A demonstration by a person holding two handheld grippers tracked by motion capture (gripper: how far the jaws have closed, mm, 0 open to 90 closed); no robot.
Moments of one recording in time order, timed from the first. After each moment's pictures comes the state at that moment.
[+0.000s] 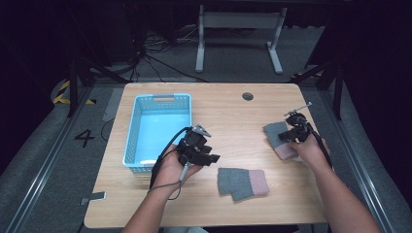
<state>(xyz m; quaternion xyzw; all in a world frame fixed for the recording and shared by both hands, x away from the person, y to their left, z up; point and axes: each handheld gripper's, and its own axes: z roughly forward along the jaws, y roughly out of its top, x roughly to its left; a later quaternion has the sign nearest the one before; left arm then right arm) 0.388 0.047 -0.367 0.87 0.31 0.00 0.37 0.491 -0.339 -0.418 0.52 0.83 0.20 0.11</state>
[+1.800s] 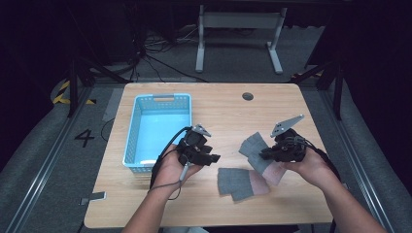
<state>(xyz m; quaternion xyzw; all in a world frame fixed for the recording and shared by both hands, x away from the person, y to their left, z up) 0.388 0.046 -0.366 0.87 0.31 -0.01 0.38 0.385 -0.258 -0.345 0.28 0.92 0.28 0.06</state>
